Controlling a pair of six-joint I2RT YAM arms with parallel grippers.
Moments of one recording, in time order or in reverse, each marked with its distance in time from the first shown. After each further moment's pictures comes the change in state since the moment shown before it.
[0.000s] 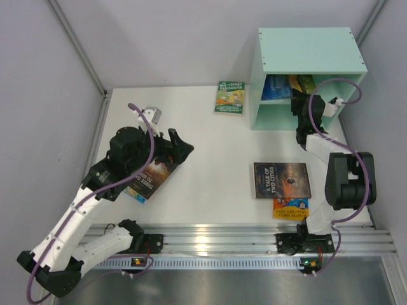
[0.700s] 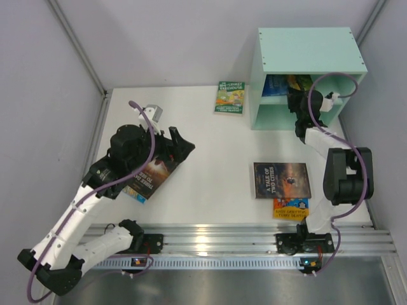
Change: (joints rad) left arm 0.000 0.014 0.018 0.000 0.008 -0.004; right arm 0.006 0.050 0.099 -0.140 -0.049 0.012
